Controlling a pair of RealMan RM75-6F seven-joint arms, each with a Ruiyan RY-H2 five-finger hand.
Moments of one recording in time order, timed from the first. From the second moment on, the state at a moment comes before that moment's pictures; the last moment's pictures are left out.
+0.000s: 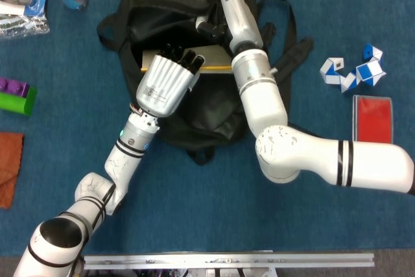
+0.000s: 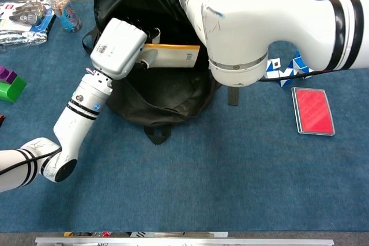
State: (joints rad) left arm -0.73 -2.27 -0.10 -0.29 1.57 1.53 0.02; right arm 1.20 -1.85 0.77 -1.50 -0.16 1.18 -0.33
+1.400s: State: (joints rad) left arm -0.61 -2.01 -0.09 -1.05 1.51 1.42 0.49; right arm 1.18 -1.83 0.76 -1.52 -0.15 1.17 -0.32
